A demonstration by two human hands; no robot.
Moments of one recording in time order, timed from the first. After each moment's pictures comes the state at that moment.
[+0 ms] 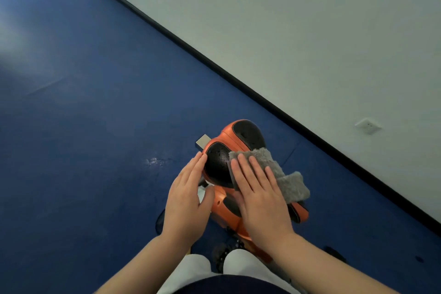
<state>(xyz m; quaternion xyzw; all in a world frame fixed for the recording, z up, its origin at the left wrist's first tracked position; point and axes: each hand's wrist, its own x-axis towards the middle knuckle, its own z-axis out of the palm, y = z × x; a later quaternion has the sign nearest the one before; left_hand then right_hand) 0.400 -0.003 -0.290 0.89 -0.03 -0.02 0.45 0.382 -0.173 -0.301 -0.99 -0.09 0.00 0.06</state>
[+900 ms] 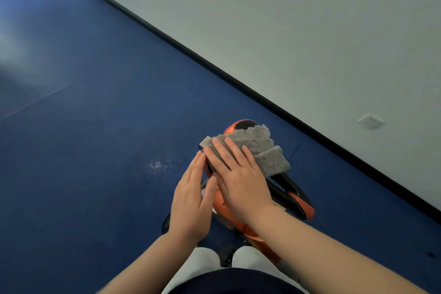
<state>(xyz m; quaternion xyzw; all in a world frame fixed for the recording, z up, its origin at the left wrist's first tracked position) 0.406 -0.001 -0.291 0.88 -0.04 -0.02 0.48 0.423 -0.136 -0.295 -0.99 -0.15 -0.02 0.06</state>
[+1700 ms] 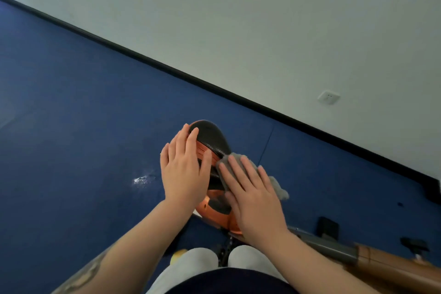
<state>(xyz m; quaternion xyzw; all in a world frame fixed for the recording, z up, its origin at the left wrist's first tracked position) 0.462 -0.069 -0.290 0.96 -0.13 0.05 0.25 0.358 -0.203 -0.301 -1.00 0.02 -0.01 0.08</state>
